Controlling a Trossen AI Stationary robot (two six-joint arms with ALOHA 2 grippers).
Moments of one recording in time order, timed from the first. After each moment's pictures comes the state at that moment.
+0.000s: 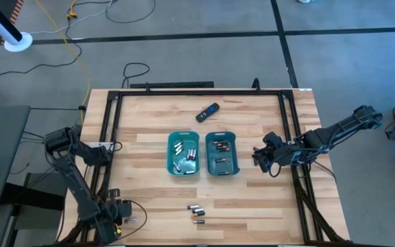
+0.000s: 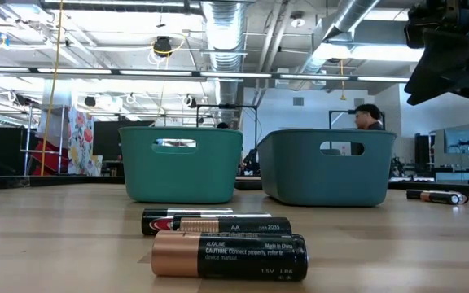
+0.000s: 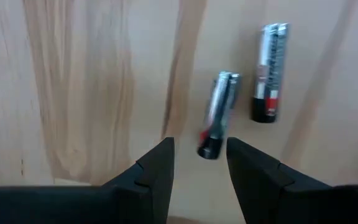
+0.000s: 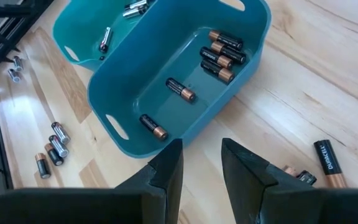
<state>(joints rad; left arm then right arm) -1.16 1.64 0.97 -0.84 -0.09 -1.30 0.42 0.79 0.62 -0.70 0.45 1.11</state>
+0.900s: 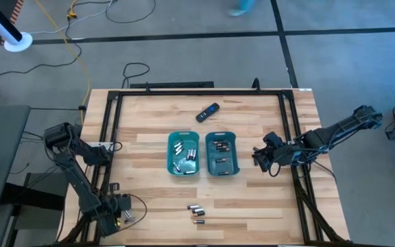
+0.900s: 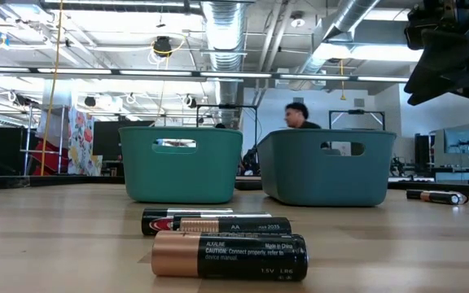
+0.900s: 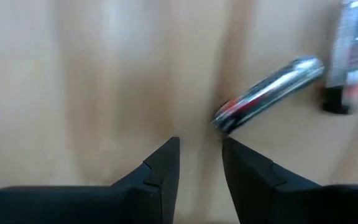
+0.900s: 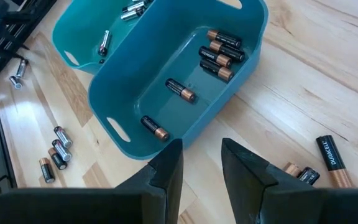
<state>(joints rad) -1.14 1.58 0.84 -0.80 -0.06 -1.27 0.42 0.79 0.62 -0.70 0.45 1.15</state>
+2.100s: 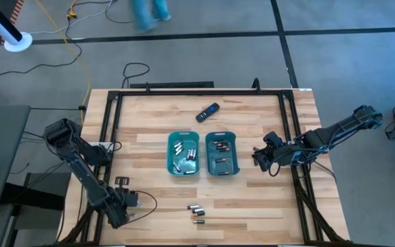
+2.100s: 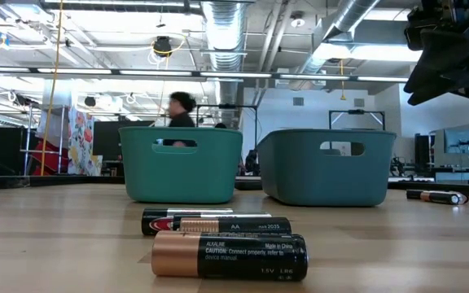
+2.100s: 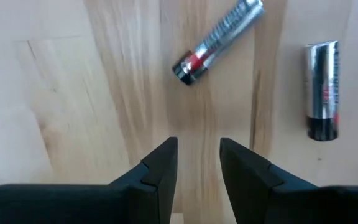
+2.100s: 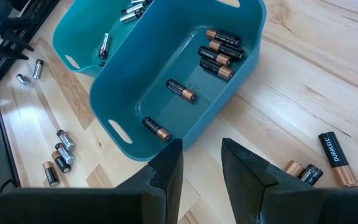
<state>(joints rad) -1.00 1.53 0.85 -0.87 -0.08 -0.92 0.42 0.79 0.62 -0.69 0.45 1.18</state>
